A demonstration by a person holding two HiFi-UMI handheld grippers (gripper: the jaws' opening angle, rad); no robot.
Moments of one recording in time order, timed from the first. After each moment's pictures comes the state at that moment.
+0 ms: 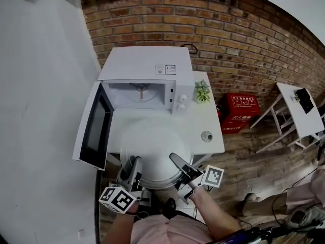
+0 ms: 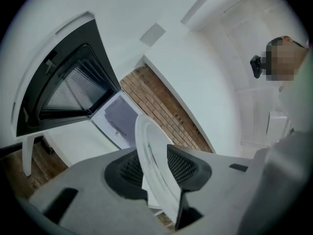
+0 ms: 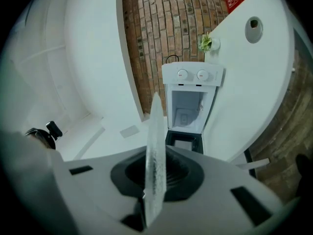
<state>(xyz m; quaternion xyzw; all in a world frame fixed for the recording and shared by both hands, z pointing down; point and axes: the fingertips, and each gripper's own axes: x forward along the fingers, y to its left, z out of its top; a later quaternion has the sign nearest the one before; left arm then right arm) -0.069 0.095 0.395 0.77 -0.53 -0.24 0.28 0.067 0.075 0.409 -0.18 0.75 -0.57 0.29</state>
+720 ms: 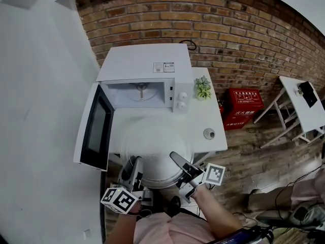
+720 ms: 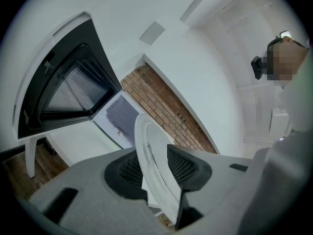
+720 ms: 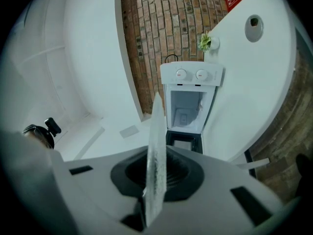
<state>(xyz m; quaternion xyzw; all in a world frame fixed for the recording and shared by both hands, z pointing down) -0.065 0.093 0.393 0.76 -0.54 -0.23 0.28 0.069 0.072 0.410 -0.17 0.75 -0.57 0.28</state>
